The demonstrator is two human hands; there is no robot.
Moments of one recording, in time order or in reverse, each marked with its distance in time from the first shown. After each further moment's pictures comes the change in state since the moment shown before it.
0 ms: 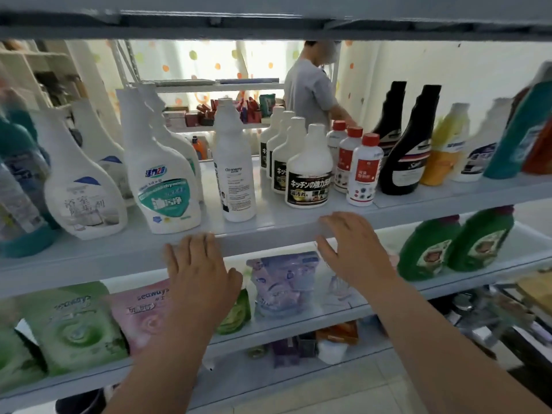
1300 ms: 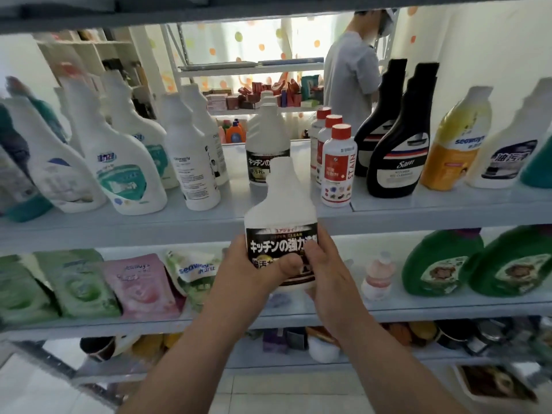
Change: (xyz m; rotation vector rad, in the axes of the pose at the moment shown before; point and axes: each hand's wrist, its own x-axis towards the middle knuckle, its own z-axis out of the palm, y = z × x) left_hand -0.013 0.184 -0.037 -1.157 -0.165 -0.345; right_hand -0.035 0.044 -0.021 1.542 -0.233 0.079
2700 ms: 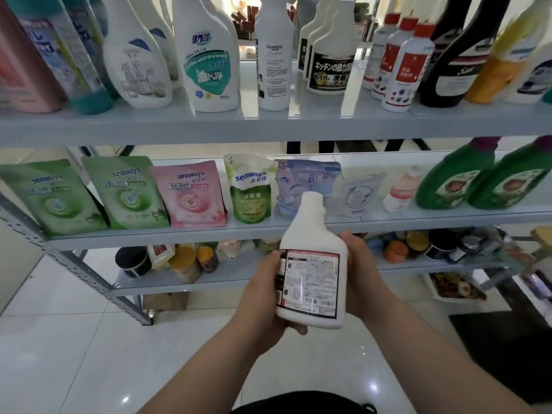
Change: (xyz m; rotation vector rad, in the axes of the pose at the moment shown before) left_hand -0.172 -0.107 -0.120 -0.687 -0.303 -0.624; right_hand -0.146 0.054 0.136 0.358 -0.025 0.585
